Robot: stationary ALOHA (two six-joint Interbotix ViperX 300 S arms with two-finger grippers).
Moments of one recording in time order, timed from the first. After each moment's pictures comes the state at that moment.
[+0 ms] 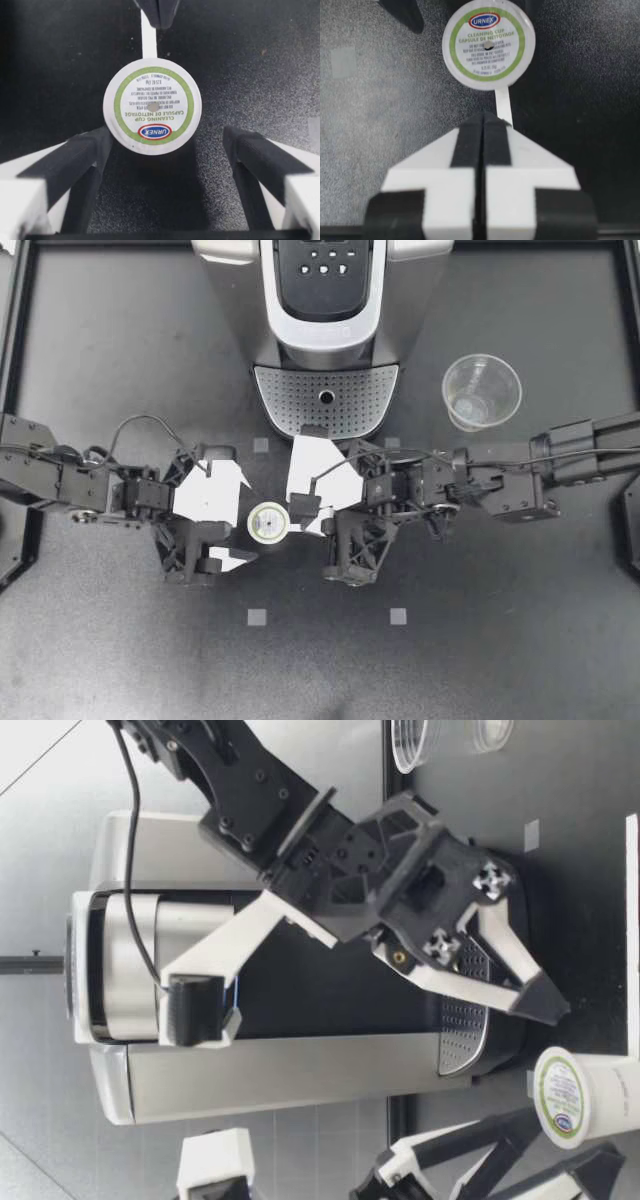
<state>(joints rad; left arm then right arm) -0.02 -0.02 0.92 -0.02 -0.03 0.06 0.01 0.26 0.46 0.00 0.20 0.13</state>
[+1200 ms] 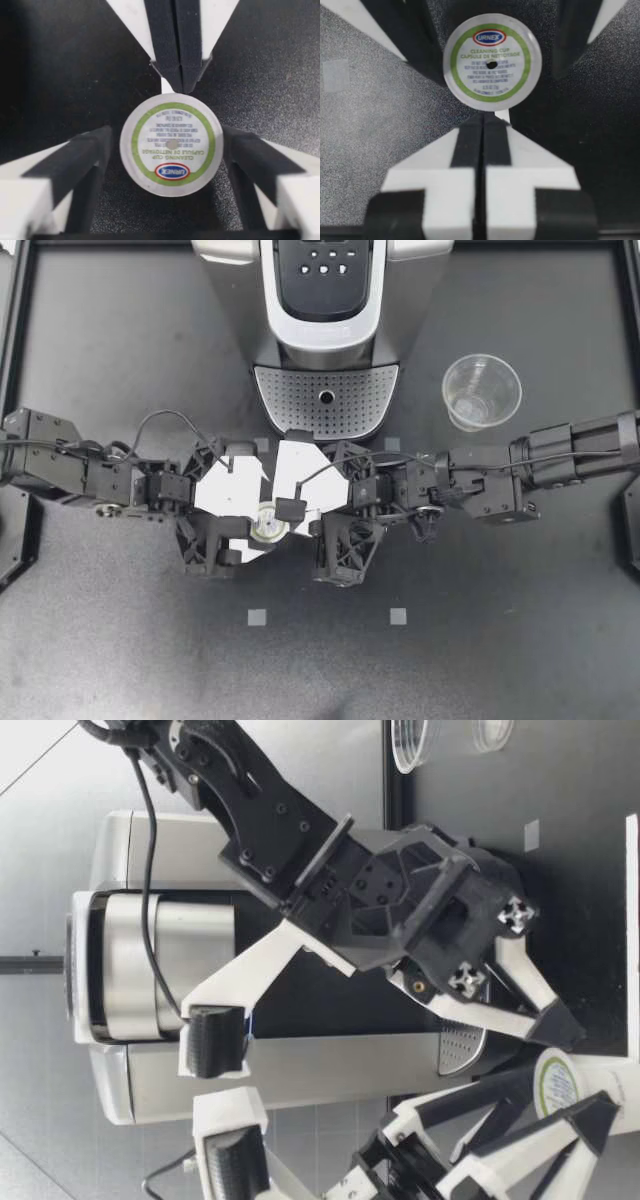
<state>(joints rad) 0.01 0.05 0.85 -0.02 -0.04 0.10 0.00 0.30 0.42 -0.02 0.20 0.12</state>
